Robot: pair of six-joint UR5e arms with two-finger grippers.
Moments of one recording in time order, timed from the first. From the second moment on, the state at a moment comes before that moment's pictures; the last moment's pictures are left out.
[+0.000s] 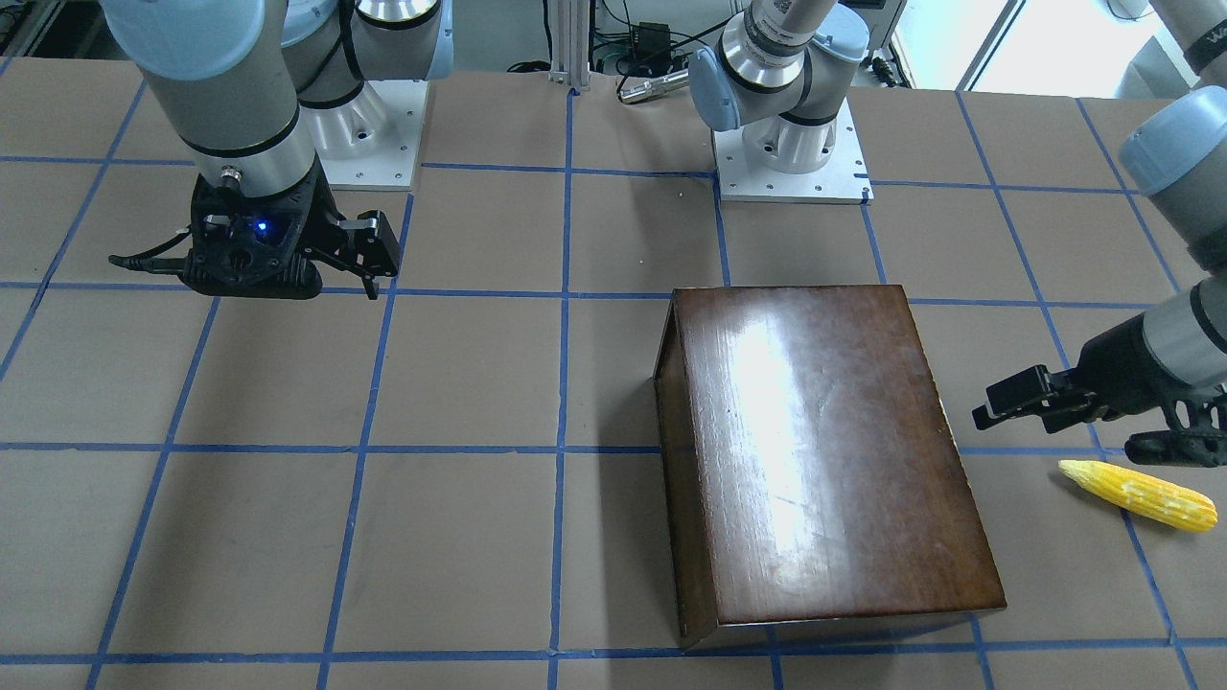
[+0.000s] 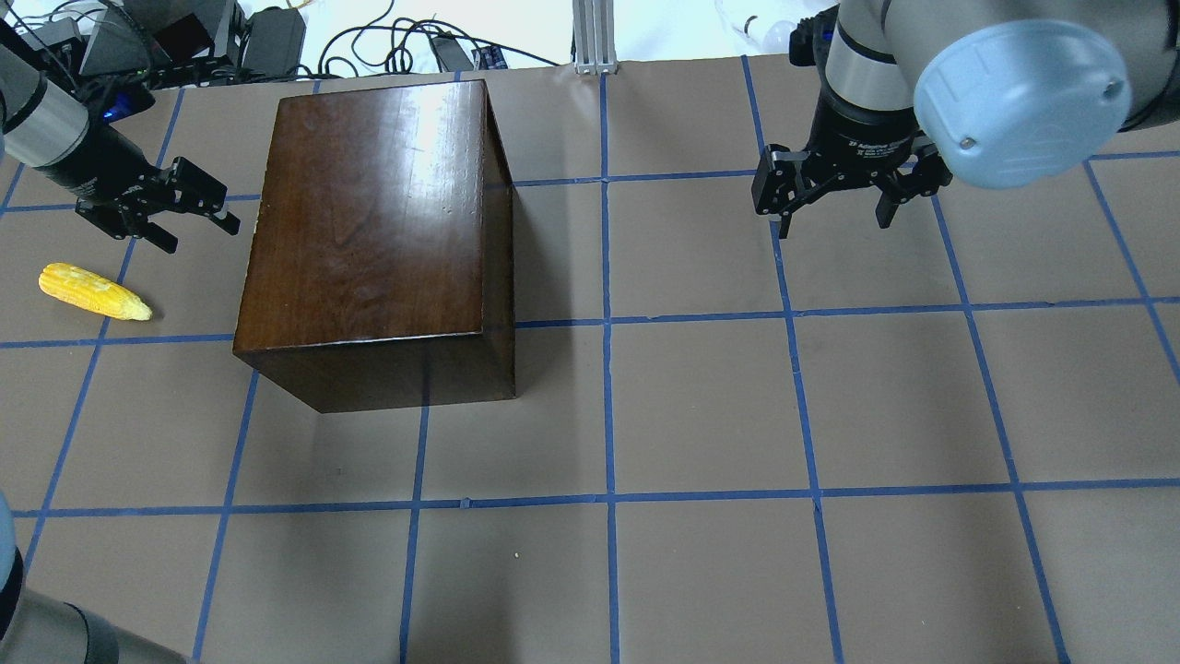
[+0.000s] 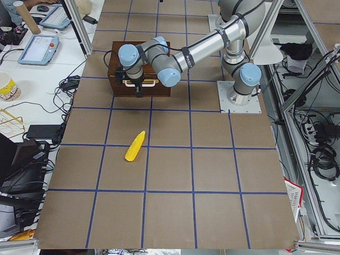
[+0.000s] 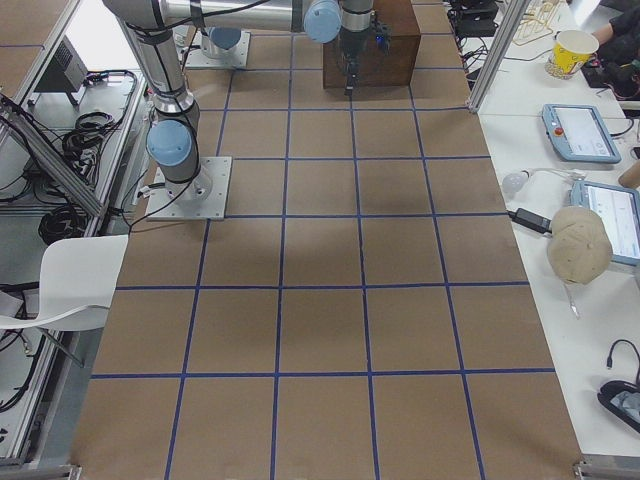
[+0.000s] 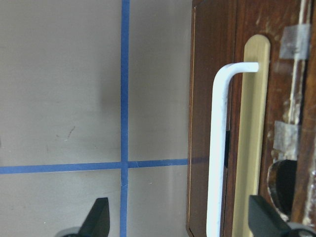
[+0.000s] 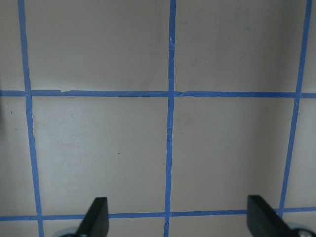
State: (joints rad) left arm -1.10 -1.90 -1.55 -1.40 1.36 0.42; right arm 1.65 -1.48 1.58 -1.62 -1.64 0.06
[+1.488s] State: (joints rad) left arm -1.10 -1.95 -1.57 -1.38 1.29 0.51; right arm 1.65 -1.48 1.58 -1.62 -1.64 0.06
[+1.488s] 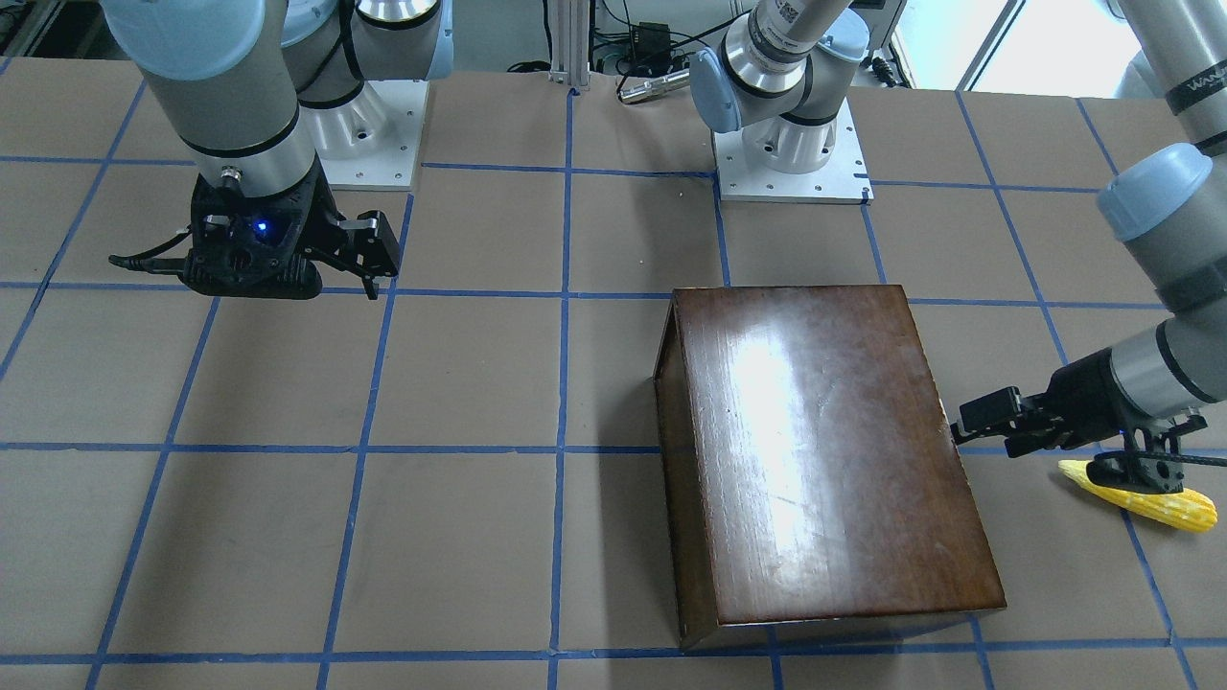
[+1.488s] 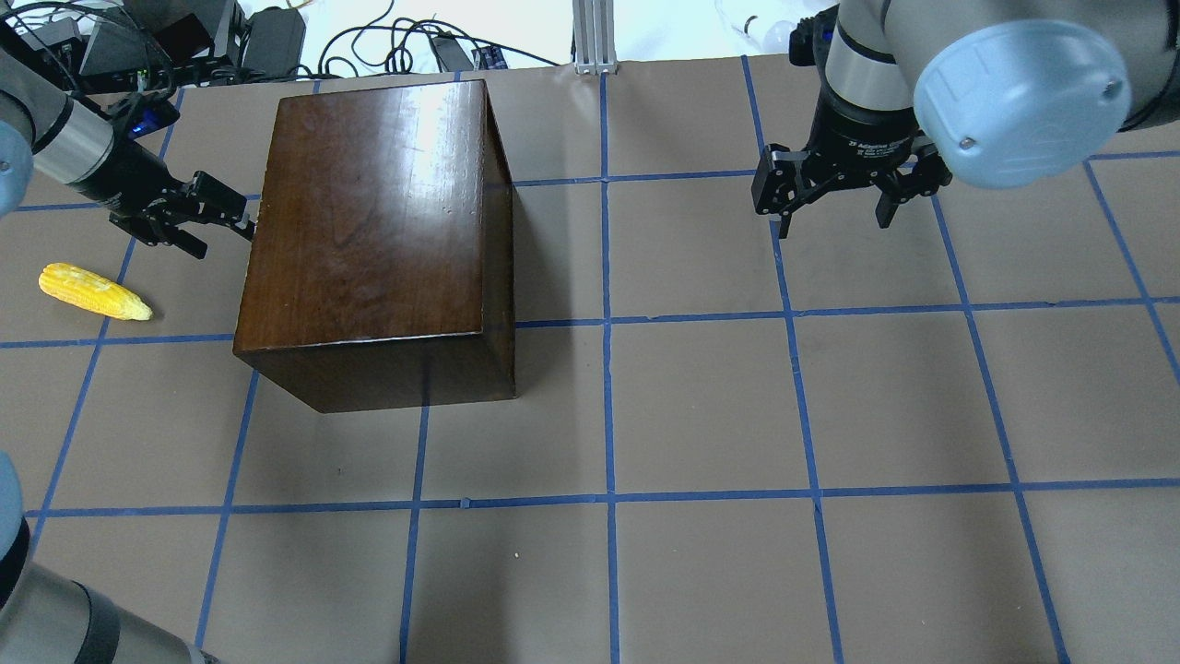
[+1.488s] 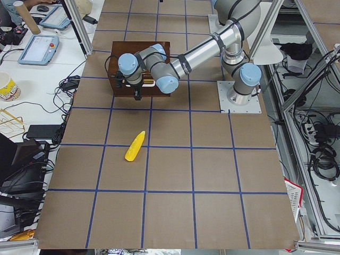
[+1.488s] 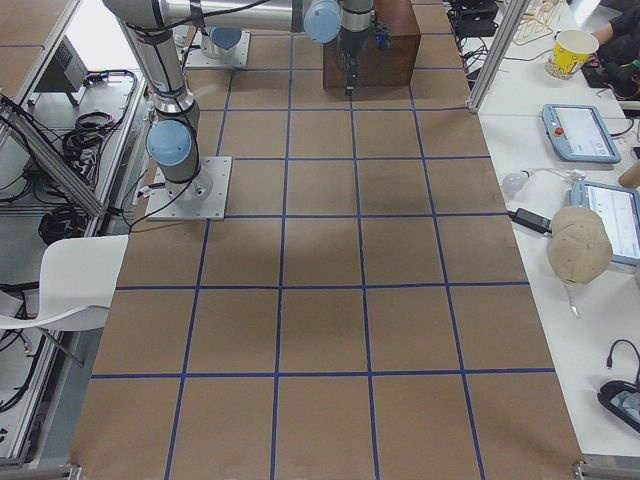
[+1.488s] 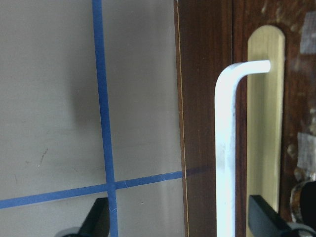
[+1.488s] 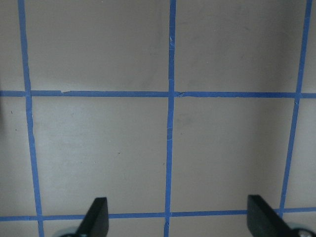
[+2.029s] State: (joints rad) left arm -1.10 -1.96 -1.57 -1.38 1.28 0.46; right arm 1.65 -1.48 1.58 -1.62 -1.64 0.06
